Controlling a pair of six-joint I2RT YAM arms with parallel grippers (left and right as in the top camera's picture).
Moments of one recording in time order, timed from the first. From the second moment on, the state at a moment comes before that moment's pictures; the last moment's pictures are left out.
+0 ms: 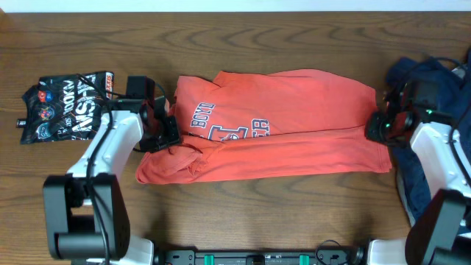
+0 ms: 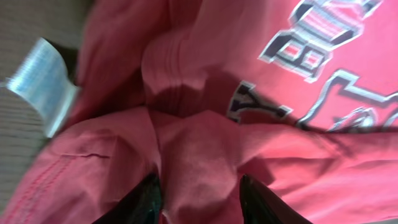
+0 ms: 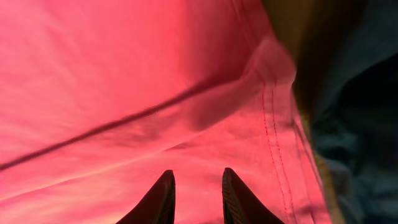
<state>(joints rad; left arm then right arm) -0.01 1.69 1.05 -0.82 0.25 -0.25 -0.23 1.59 0.99 -0.68 -0.15 0.12</state>
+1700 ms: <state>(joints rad) 0.05 1.96 1.32 -0.39 0.40 -0.25 -0.13 1.46 0.97 -0.77 -0.18 0.16</state>
